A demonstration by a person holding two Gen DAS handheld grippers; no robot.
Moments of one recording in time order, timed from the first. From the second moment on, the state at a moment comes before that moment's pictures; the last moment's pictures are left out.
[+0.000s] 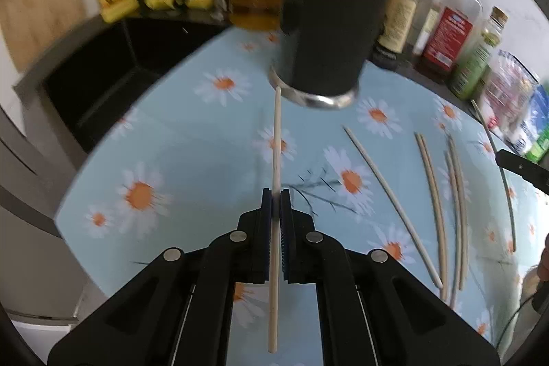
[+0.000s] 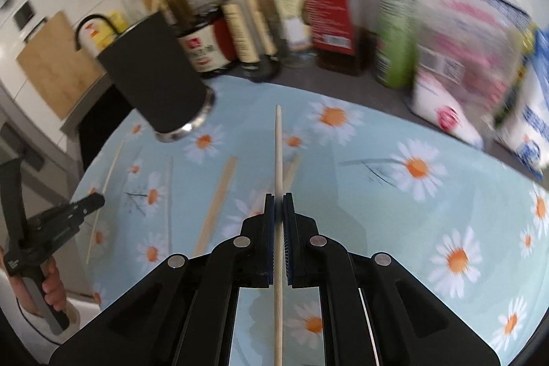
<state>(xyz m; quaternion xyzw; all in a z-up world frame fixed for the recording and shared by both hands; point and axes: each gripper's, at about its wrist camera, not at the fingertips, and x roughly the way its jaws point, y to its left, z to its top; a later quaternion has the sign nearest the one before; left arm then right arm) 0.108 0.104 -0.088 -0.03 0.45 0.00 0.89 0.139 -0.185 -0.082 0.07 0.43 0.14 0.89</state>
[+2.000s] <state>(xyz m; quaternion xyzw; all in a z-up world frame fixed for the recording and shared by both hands) 0.238 0.154 0.079 -0.07 0.21 -0.30 0.93 0.225 -0.049 0.078 0.13 0.16 0.23 0.95</state>
